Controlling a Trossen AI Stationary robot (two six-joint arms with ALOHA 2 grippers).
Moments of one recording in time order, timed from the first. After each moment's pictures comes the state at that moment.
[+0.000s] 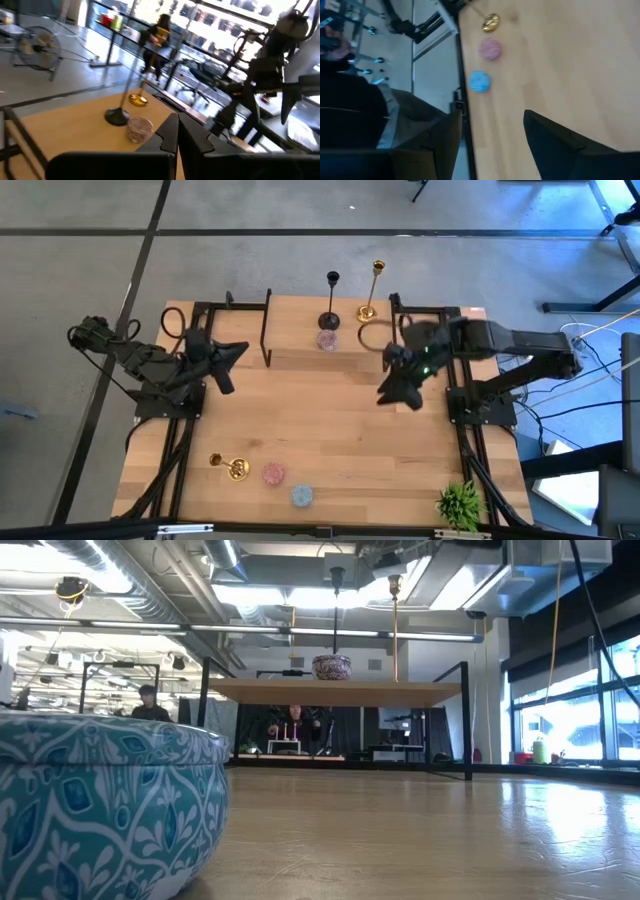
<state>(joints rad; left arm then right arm) -0.48 0.73 0.89 -0.30 -1.04 -0.52 0.08 1.25 1.41 -0.90 -0.37 0.61</state>
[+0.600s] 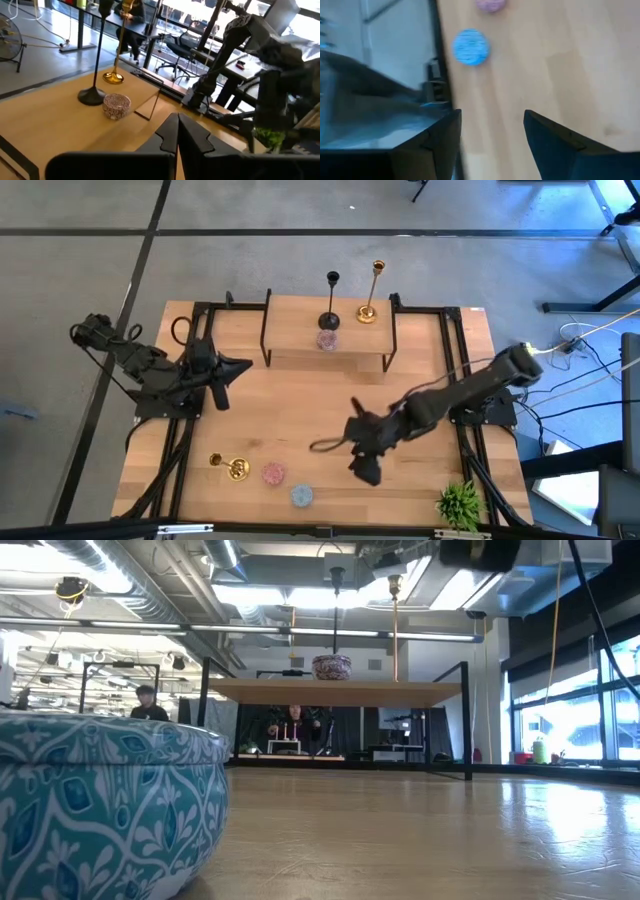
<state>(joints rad) -0.53 0.74 0.89 -0.39 -0.91 -0.54 0.47 1.66 1.41 -0.67 -0.08 0.79</state>
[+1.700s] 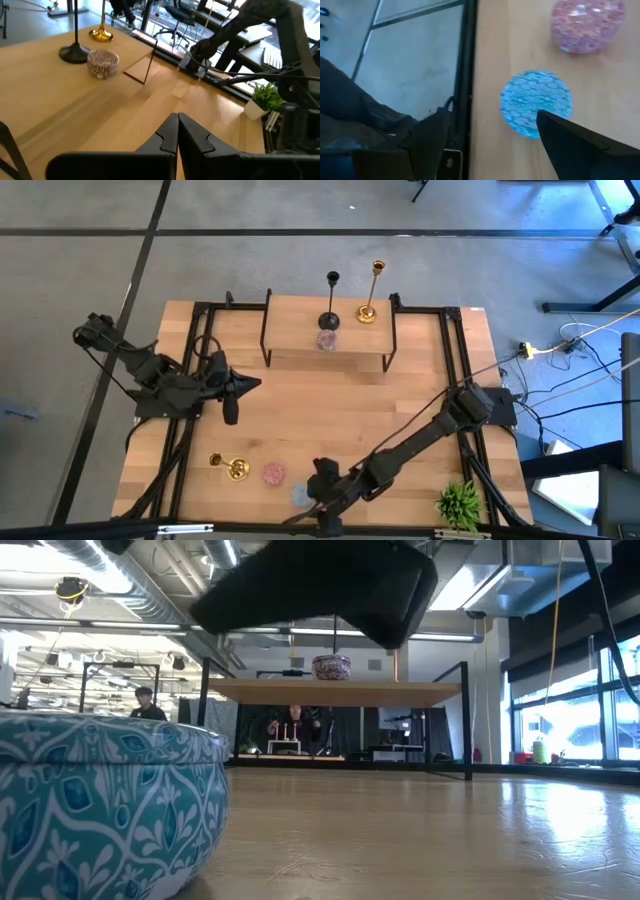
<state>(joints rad) -0.54 0.85 0.89 -0.51 -0.81 -0.71 0.61 2.17 1.61 -0.20 0.14 0.64</state>
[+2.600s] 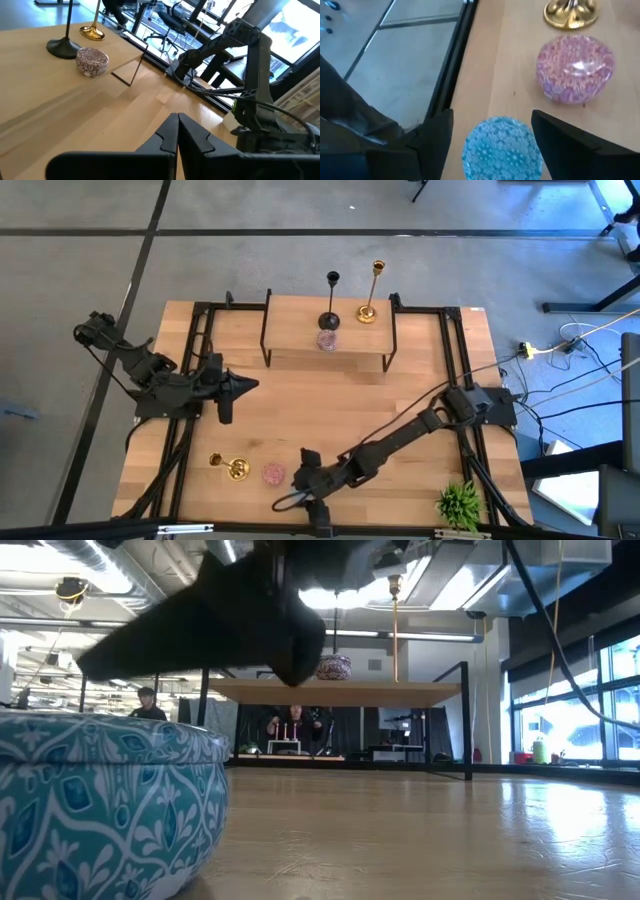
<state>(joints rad) -0.58 0.82 0.89 -0.47 -0.82 -0.80 0.53 2.24 1.61 -0.03 0.08 0.43</state>
